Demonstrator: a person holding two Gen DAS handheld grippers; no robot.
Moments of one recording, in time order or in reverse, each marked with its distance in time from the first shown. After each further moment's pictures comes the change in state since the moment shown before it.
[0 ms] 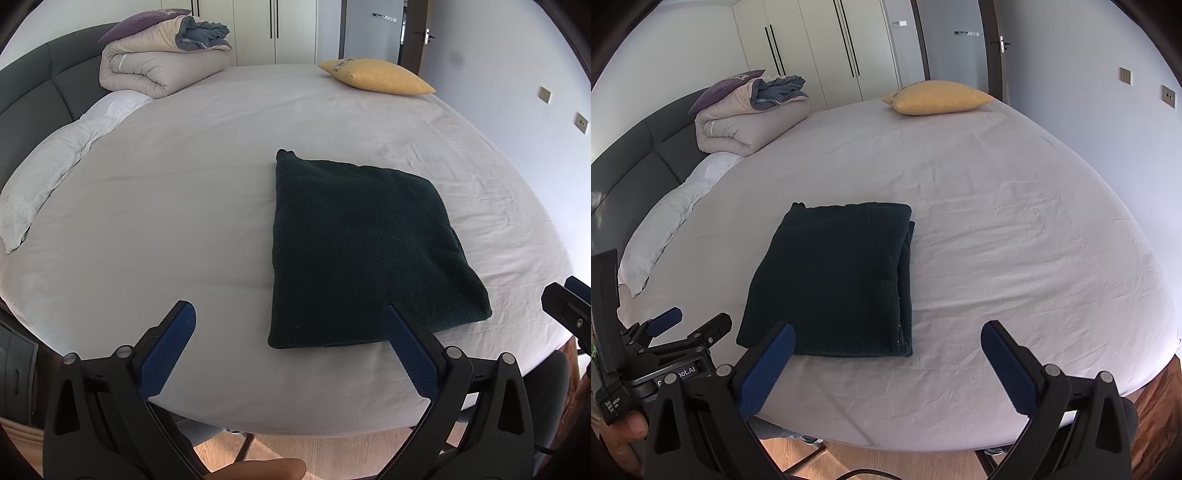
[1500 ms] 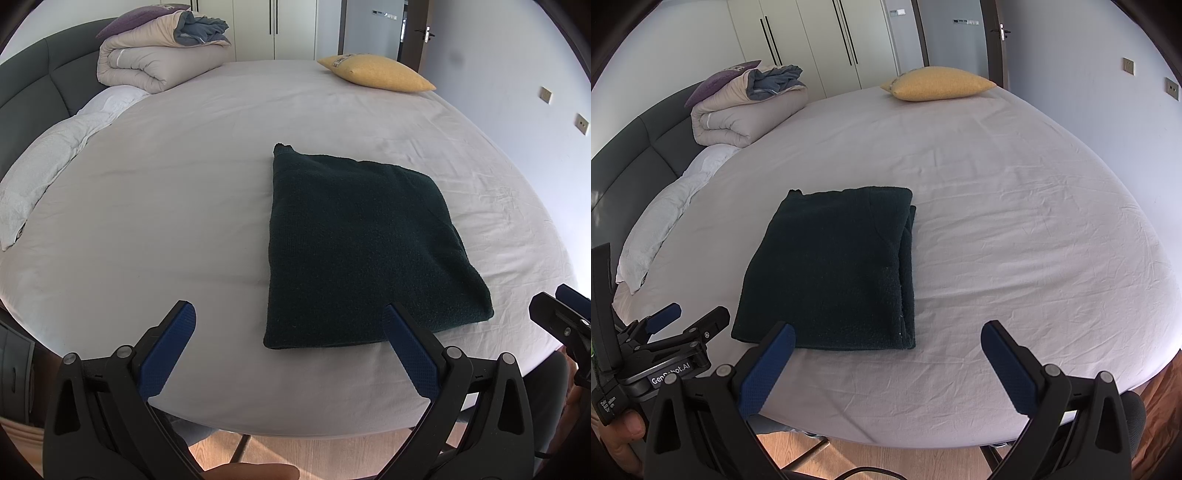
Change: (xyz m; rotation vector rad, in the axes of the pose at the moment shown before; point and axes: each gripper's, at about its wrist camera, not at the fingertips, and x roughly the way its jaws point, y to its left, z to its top) left arm 0.009 0.000 -0.001 -0.007 0.014 -0.009; right arm 0.013 -0.003 -0.003 0.009 0.039 0.004
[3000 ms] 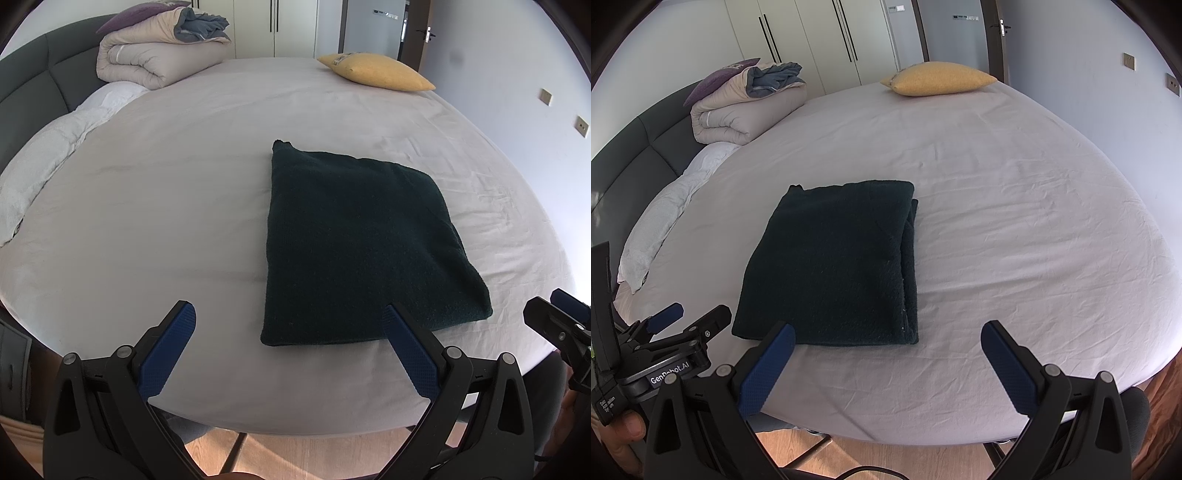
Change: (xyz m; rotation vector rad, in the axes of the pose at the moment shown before) left arm 0.003 -0.005 -0.004 -0.004 0.001 -0.006; right arm 0.004 0.000 -0.008 0.003 0.009 0.006
